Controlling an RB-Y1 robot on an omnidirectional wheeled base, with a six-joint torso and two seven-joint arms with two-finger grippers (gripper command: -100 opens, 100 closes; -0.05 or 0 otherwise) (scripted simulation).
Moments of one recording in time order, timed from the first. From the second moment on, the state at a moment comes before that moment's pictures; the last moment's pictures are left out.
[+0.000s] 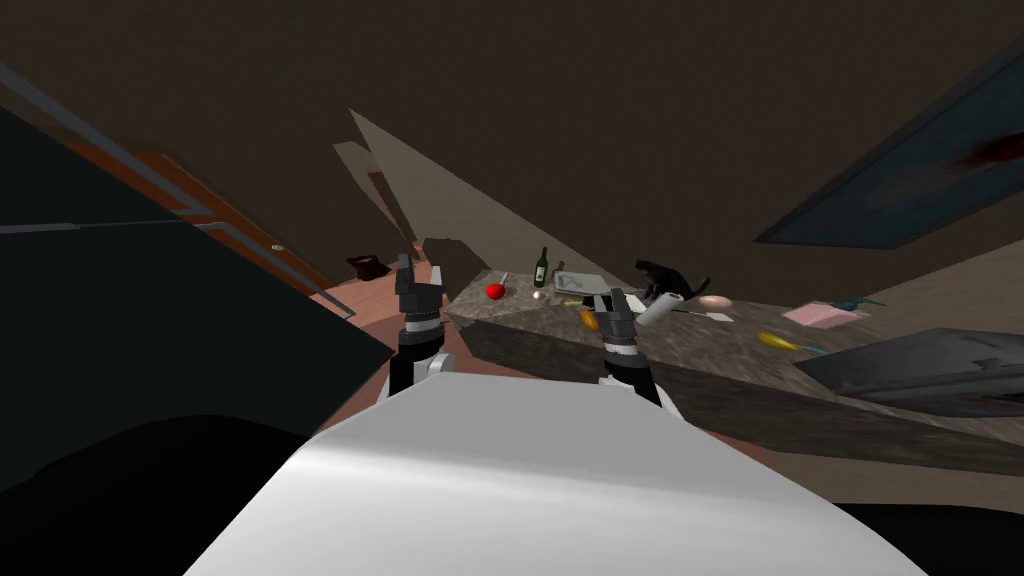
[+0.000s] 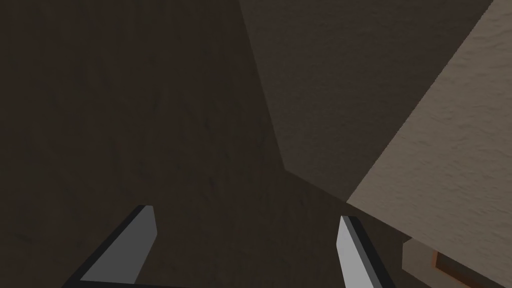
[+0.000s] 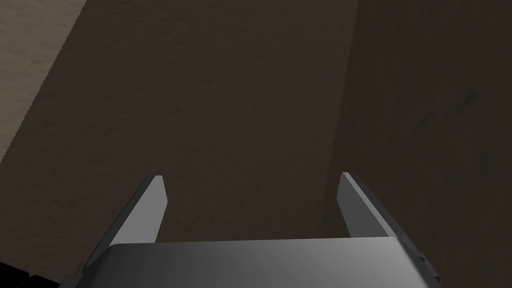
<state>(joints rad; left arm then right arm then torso) 0.49 0.02 -0.07 -2.39 0.05 -0.50 -0.08 0.52 -0.21 0.01 -2.13 0.03 -0.60 -0.02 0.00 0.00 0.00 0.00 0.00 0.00</state>
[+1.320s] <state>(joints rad) 0.49 0.02 -0.07 -2.39 0.05 -0.50 -0.08 0.51 -0.63 0.01 -1.84 0.25 -0.54 0.08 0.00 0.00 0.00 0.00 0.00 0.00</state>
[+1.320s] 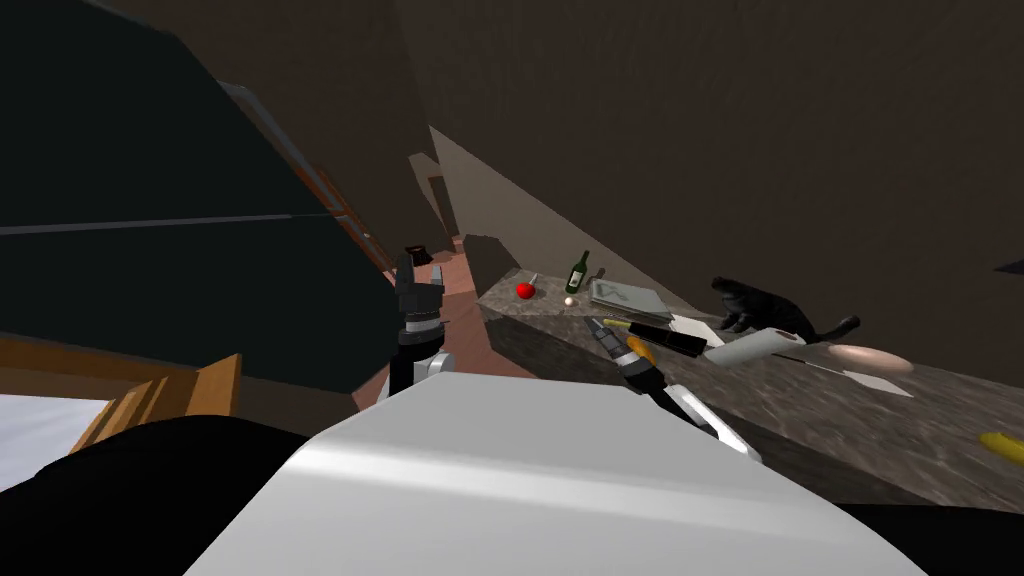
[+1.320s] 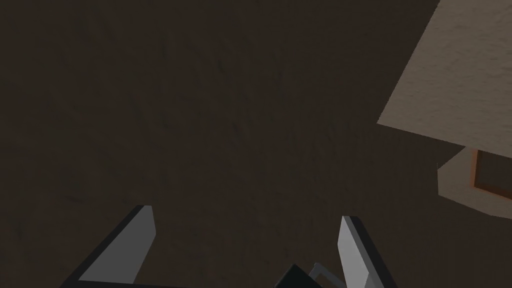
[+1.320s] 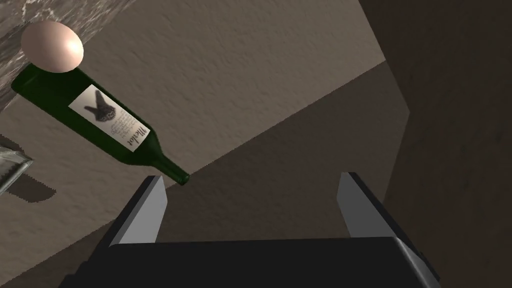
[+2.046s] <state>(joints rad) 0.49 0.02 -0.07 -2.39 0.05 -0.50 -0.08 0.50 -0.85 0.01 -1.66 0.39 -0.49 0.14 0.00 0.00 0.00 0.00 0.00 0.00</state>
